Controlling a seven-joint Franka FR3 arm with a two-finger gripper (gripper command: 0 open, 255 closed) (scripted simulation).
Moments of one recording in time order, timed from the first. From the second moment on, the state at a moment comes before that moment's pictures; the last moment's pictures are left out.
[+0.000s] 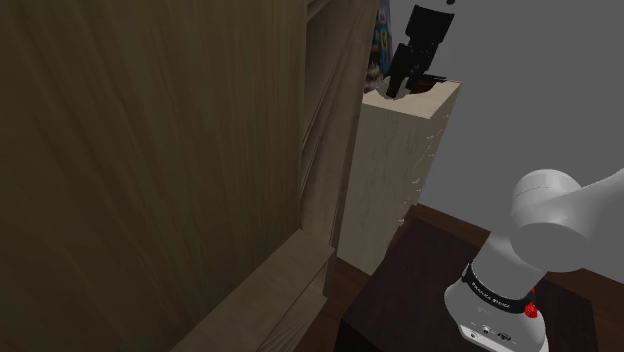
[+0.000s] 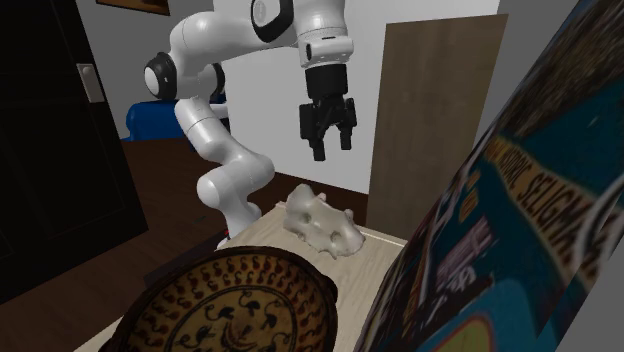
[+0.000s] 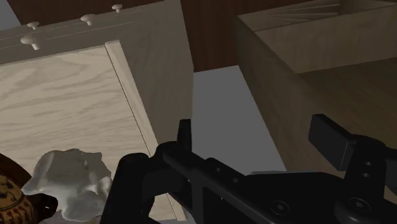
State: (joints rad) arm 0.02 -0.80 -0.04 -2.28 -0.05 1.65 0.05
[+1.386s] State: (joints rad) arm -0.03 -0.31 -0.36 -1.87 -0.04 1.58 -0.26
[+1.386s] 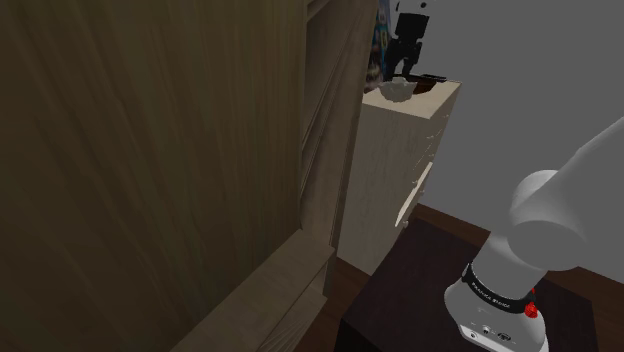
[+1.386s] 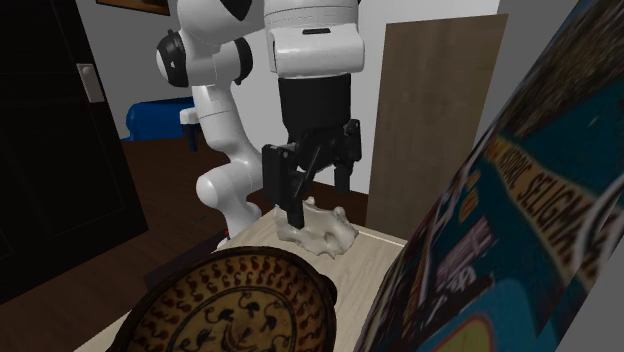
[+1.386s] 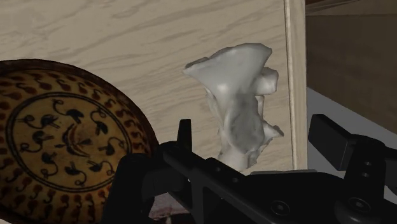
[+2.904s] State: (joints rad) arm -0.03 -0.31 -0.36 -1.89 -0.04 1.60 -0.26
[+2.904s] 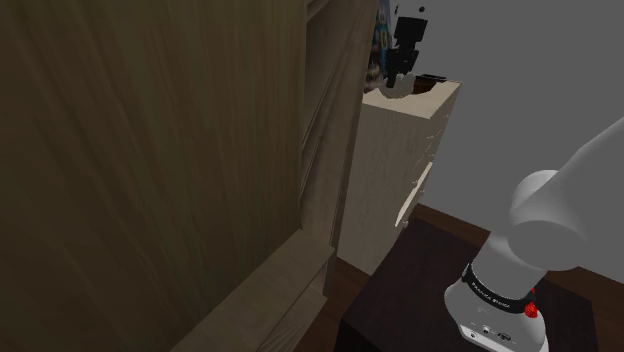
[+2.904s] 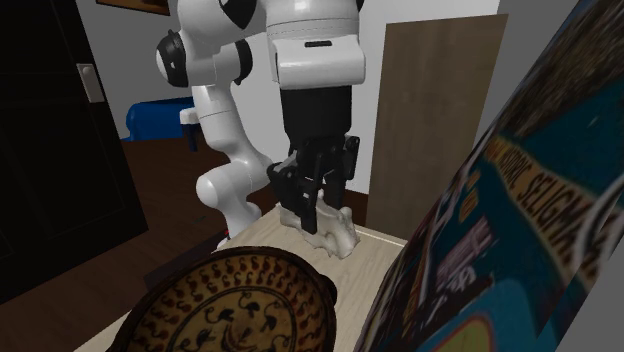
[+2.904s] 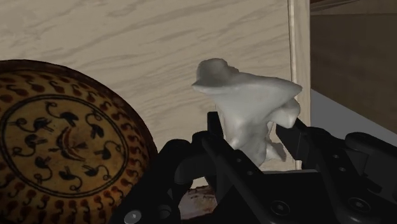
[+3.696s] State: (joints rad) arm -0.02 -0.26 -0.36 -1.68 -0.02 1.43 -0.26
